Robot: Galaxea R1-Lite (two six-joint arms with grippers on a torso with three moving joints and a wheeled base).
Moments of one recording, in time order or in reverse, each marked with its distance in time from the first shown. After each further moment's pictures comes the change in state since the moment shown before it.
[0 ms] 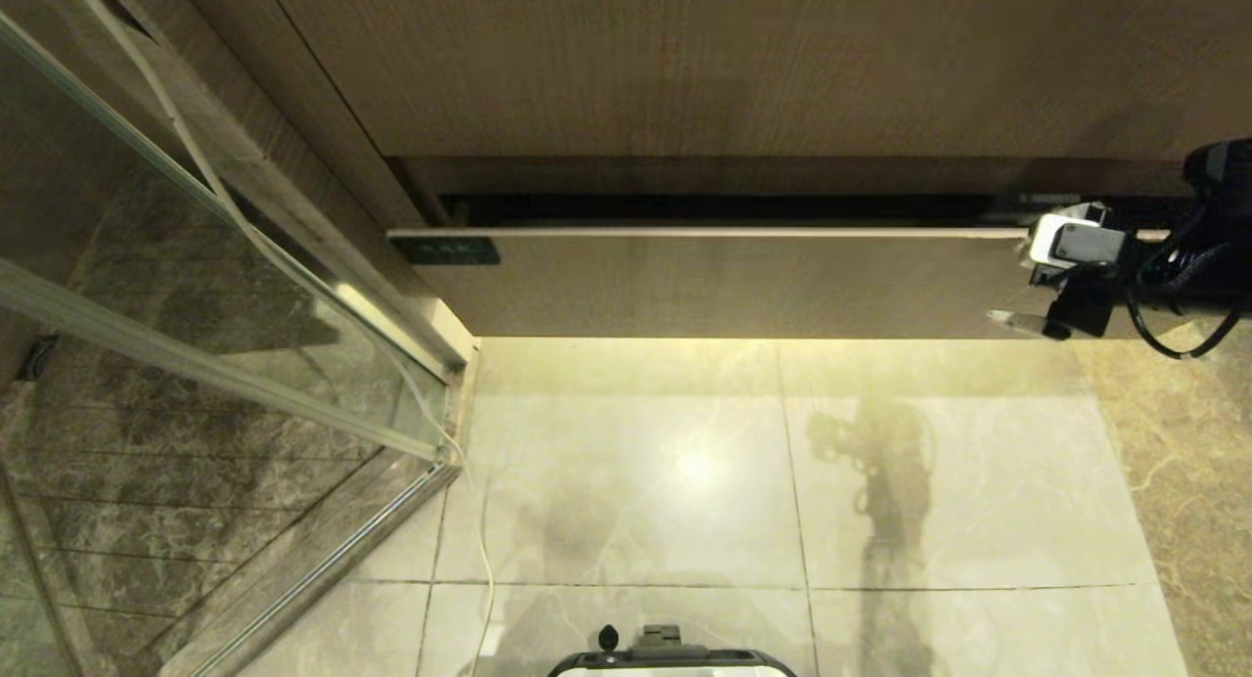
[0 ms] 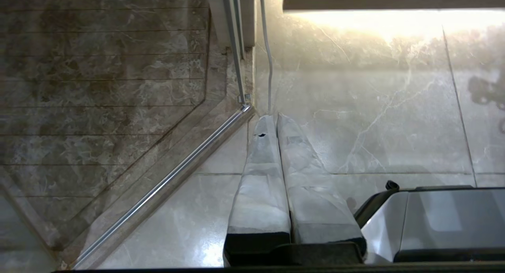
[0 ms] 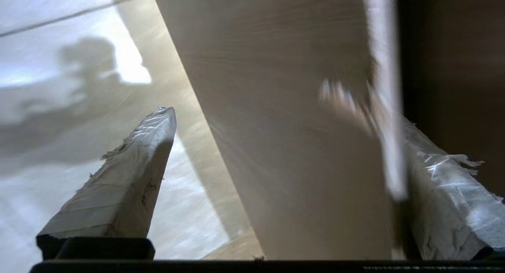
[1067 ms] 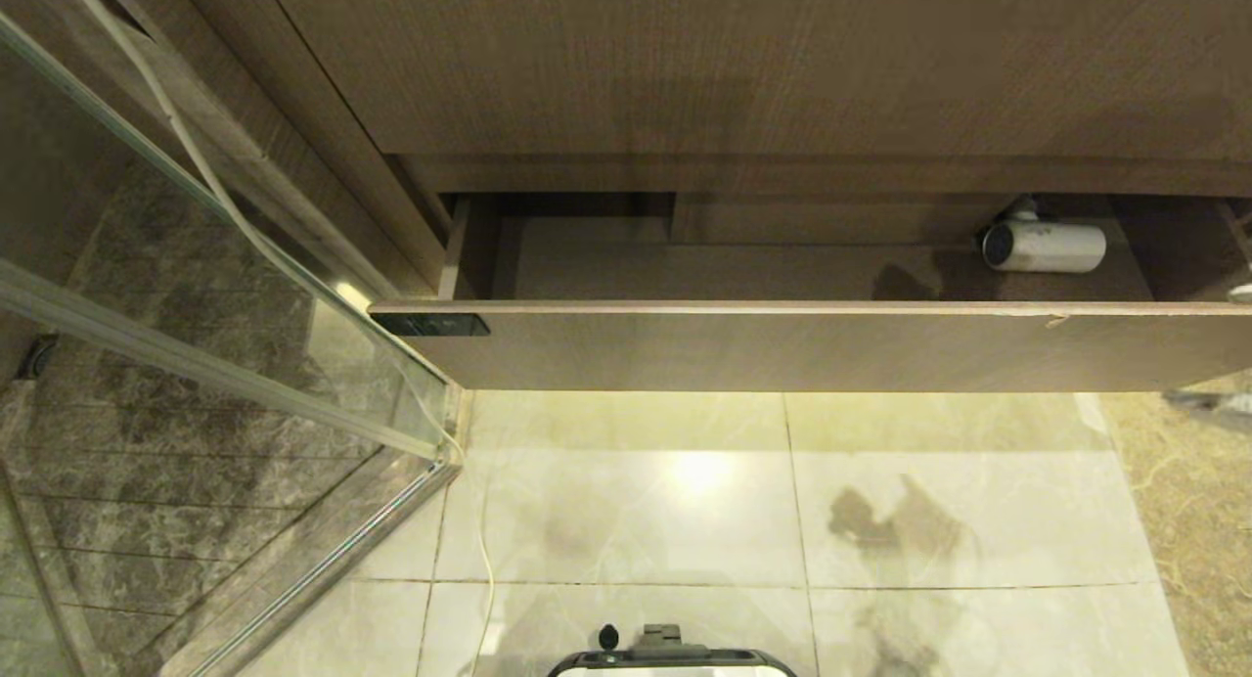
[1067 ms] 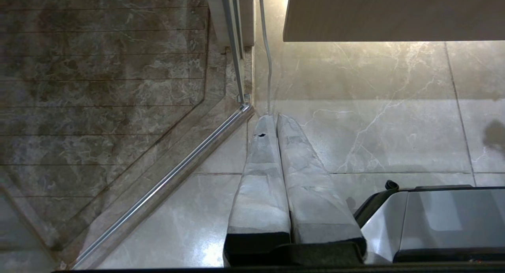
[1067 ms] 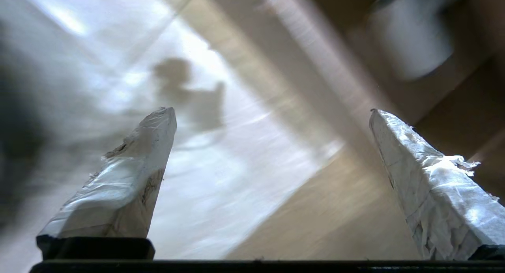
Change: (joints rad) left arm -0.001 0.000 0.000 0.000 0.000 0.001; right arm -0.183 -0.605 0.261 0.451 0.052 0.348
